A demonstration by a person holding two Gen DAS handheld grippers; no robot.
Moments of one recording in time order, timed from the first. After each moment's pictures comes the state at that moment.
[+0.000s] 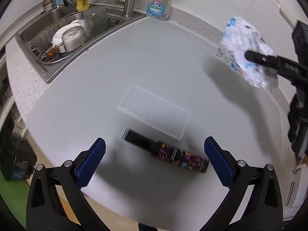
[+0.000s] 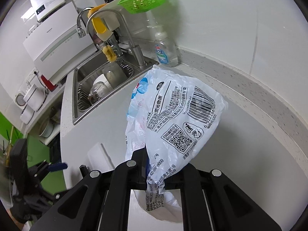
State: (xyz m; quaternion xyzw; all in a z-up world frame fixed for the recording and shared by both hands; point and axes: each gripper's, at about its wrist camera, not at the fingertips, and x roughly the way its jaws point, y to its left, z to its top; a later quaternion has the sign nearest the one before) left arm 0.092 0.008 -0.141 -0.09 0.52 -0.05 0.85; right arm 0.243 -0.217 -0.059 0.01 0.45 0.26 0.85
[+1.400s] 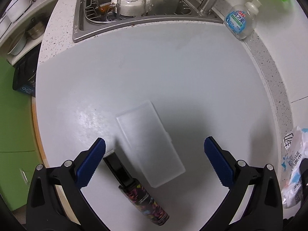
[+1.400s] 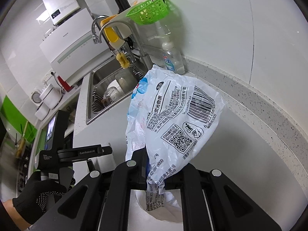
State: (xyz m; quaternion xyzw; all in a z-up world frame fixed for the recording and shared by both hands) left arm 0.174 -0.005 -0.162 -0.27 0.56 0.21 0.75; right arm 0.247 -0.259 -0.044 0.03 0.43 0.33 0.84
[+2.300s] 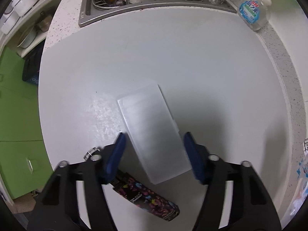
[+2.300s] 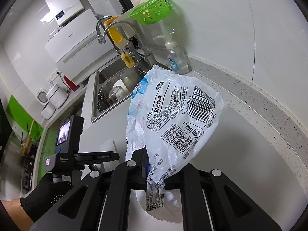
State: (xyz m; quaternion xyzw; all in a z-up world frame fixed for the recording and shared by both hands) left arm 0.171 -0.011 -0.176 -0.26 0.59 0.25 0.73; right arm 0.248 -0.264 -0.044 0.04 0.43 0.36 0.83
